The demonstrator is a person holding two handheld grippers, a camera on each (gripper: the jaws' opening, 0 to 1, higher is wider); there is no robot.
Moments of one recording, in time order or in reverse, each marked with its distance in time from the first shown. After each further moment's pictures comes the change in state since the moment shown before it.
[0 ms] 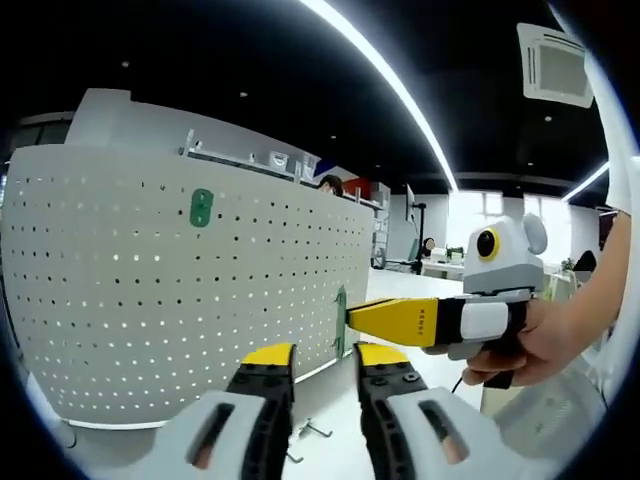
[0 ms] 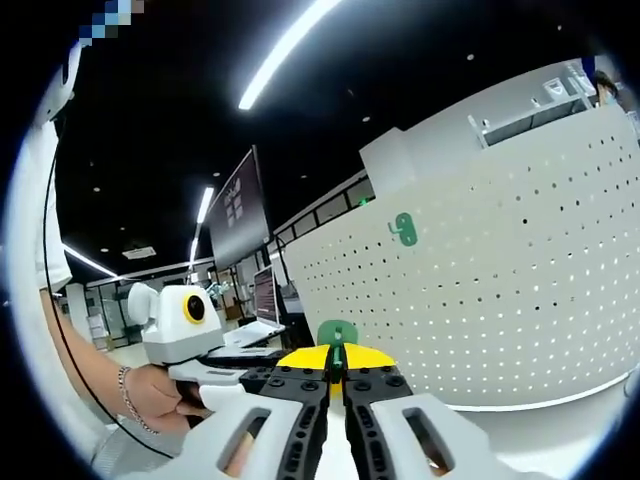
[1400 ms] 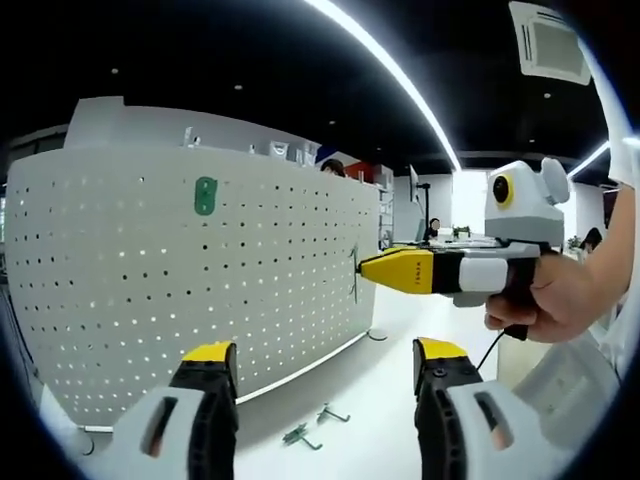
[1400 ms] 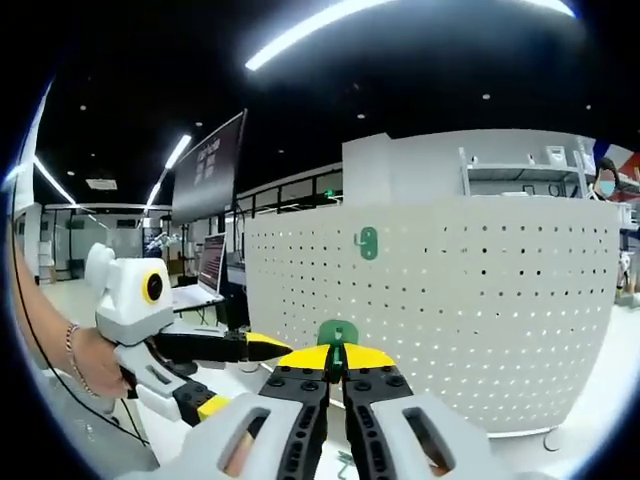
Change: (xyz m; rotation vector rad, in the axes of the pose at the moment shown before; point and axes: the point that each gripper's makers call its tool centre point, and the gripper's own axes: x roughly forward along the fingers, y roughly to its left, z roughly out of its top) left arm -0.003 0.009 -0.016 0.063 0.062 0.035; right arm -0.006 -0.034 0.016 -0.253 0.068 -0.242
